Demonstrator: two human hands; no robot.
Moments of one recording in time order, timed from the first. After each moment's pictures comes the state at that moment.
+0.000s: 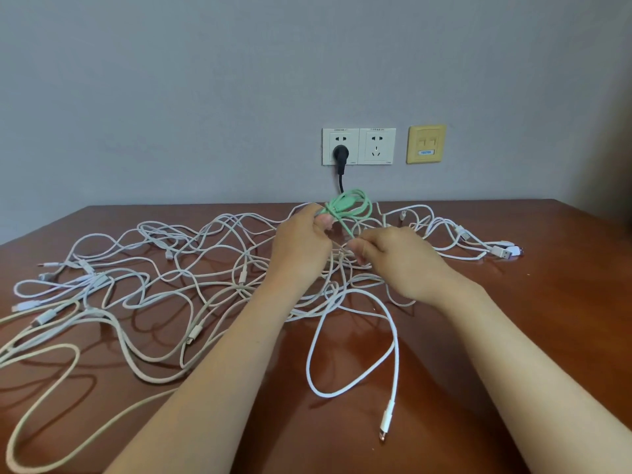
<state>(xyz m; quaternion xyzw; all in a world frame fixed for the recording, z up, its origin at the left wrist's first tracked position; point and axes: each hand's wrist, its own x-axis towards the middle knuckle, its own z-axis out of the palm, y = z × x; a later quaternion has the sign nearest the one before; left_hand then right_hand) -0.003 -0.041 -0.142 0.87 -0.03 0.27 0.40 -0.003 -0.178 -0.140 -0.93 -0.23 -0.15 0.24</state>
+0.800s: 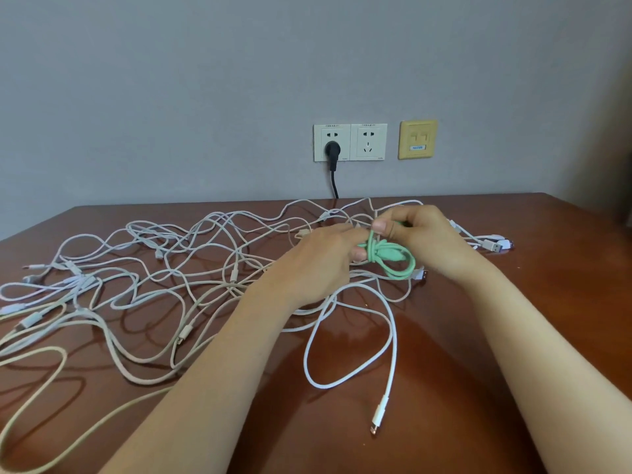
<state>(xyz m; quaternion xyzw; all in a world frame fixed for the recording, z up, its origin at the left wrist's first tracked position) -0.008 -0.047 -0.148 0.92 -0.29 0.17 0.22 0.002 -0.208 -0.130 -0.82 -0.20 -0.07 0.52</state>
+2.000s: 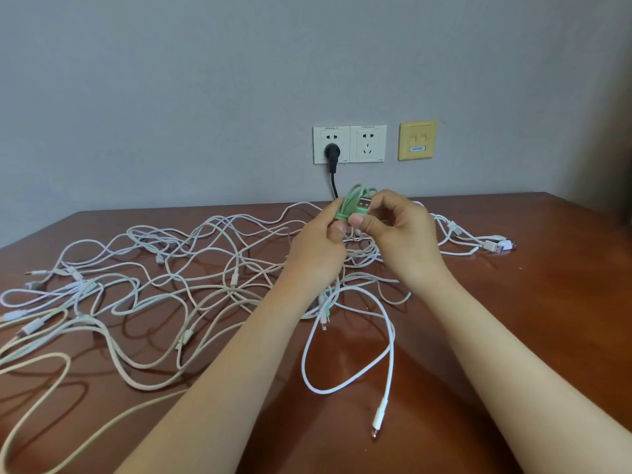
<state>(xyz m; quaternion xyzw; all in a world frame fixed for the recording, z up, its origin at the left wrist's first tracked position) -0.013 -0.064 -0.143 0.85 -0.09 0.16 0.50 0.002 -0.174 -0.141 -0.75 -0.20 -0.25 0.58</state>
